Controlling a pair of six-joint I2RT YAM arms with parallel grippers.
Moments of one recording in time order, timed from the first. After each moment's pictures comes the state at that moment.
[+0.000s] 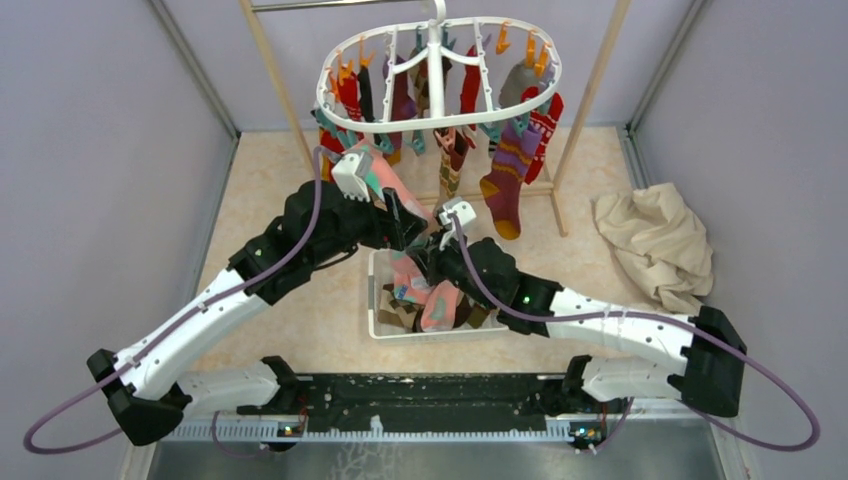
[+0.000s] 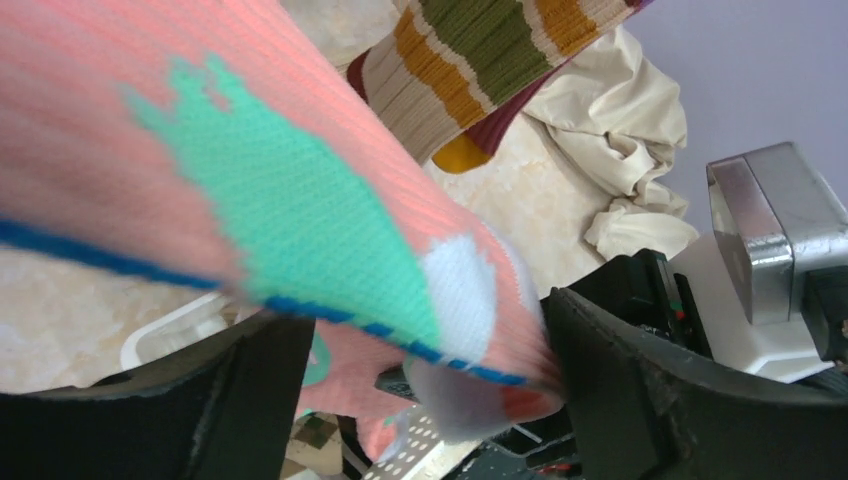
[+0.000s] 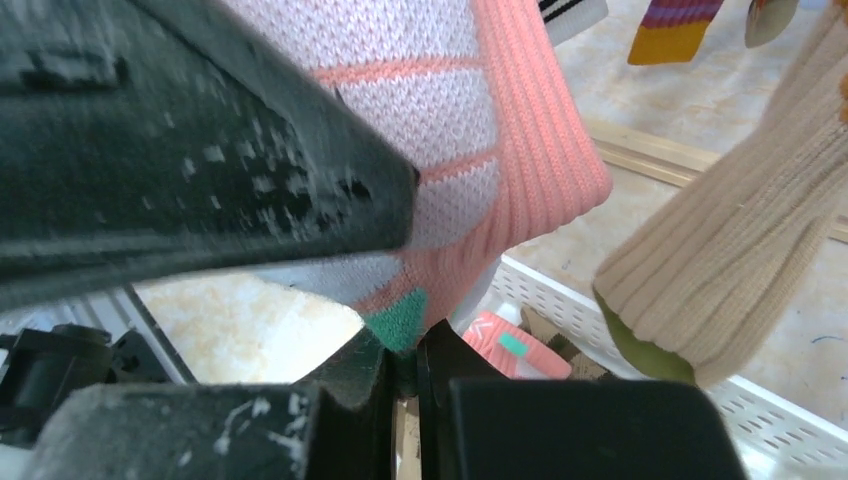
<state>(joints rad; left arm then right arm) -0.84 1.09 1.19 -0.40 -0.09 -0.54 1.10 1.15 0.80 0.20 0.32 0.31</state>
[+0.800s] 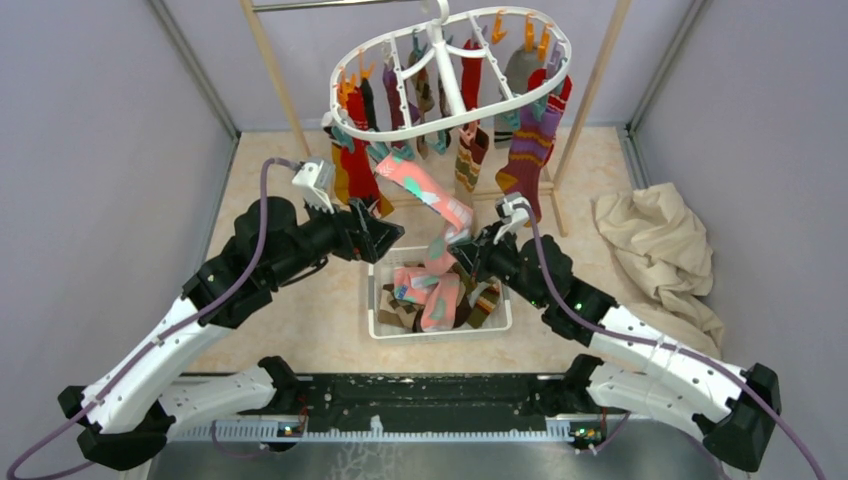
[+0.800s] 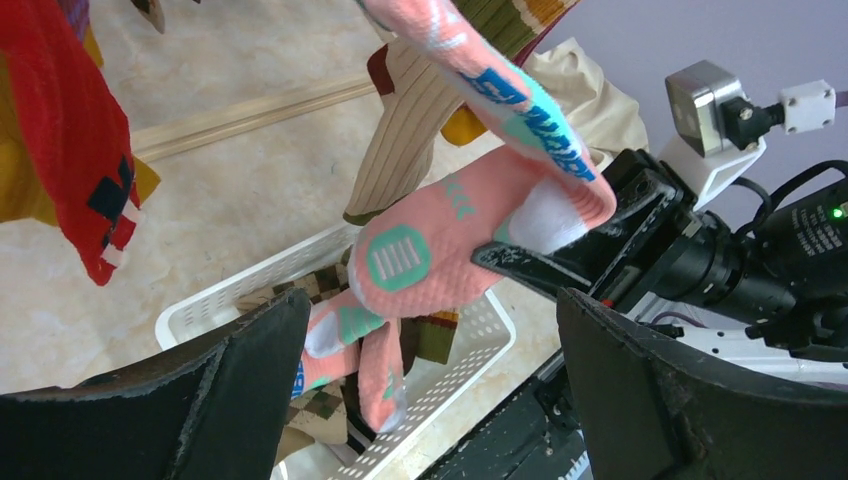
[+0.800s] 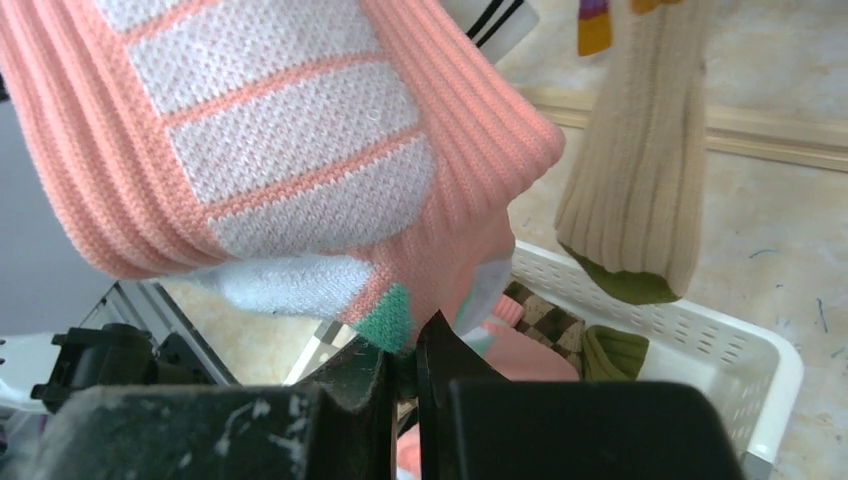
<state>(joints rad) -0.84 0.90 1.19 -0.48 -0.10 -0.52 0.89 0.84 0.67 0.03 0.14 0.44</state>
